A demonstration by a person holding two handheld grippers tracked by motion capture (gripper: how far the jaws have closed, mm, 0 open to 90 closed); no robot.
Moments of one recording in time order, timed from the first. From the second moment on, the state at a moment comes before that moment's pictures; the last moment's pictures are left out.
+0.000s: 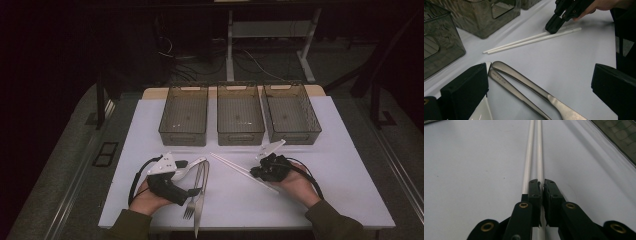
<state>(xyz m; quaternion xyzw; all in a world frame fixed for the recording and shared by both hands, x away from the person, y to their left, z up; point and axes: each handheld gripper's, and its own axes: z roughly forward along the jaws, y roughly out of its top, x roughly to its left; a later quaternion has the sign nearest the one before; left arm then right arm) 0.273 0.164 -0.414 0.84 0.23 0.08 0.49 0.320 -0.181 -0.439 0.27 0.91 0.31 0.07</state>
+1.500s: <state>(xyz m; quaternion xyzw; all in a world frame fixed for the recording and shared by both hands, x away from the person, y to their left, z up) 0.273 0.164 -0.415 0.84 0.23 0.07 0.49 0.319 -0.235 -0.389 0.30 0.86 0.41 0.06</state>
